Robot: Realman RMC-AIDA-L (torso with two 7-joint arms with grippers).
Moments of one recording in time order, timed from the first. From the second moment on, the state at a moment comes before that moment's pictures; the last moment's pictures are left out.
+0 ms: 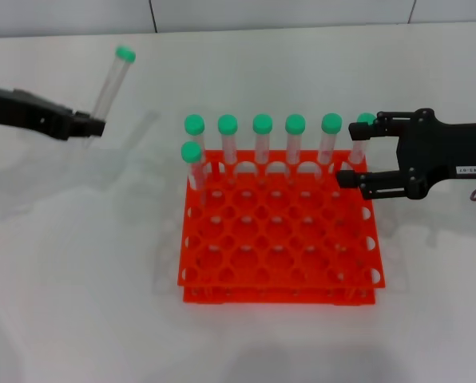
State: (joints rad) left arm -0.69 -2.00 0.77 0.98 2.42 1.50 -2.09; right arm 0.36 2.01 -1.15 -1.06 -1.71 -1.44 1.49
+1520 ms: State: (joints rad) left arm -0.68 -2.04 0.90 0.85 1.97 1.49 -1.68; right arm 0.36 2.01 -1.15 -1.06 -1.70 -1.43 1.47
